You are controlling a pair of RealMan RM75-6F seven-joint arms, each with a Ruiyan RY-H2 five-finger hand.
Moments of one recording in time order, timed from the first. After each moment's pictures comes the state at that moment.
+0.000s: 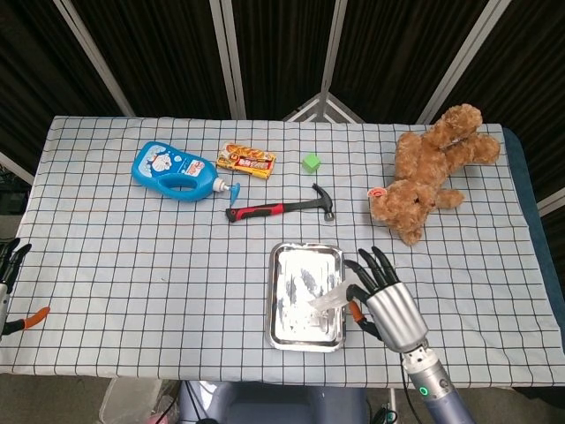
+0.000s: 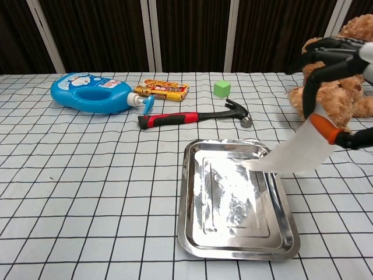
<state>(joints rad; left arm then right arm) -0.06 -1.09 -0.05 -1.61 1.48 1.50 0.02 0.28 -1.44 0.07 -1.85 -1.75 1.37 -0.39</state>
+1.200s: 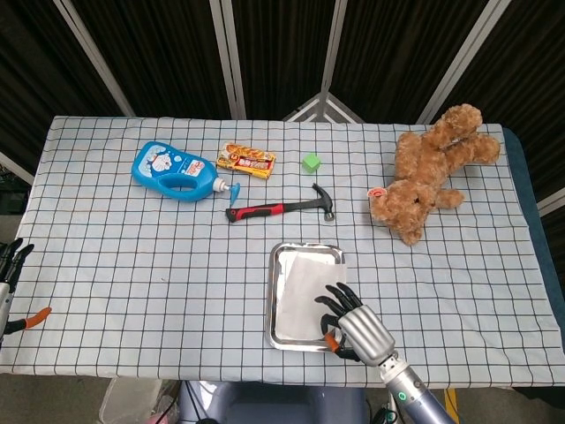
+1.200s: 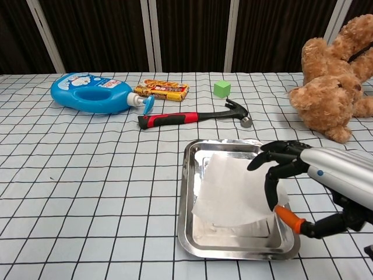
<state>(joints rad) -0.07 -1.08 -0.04 -1.61 1.47 1.49 0.02 0.34 -1.51 -0.07 -1.70 -1.70 1.21 -0.12</state>
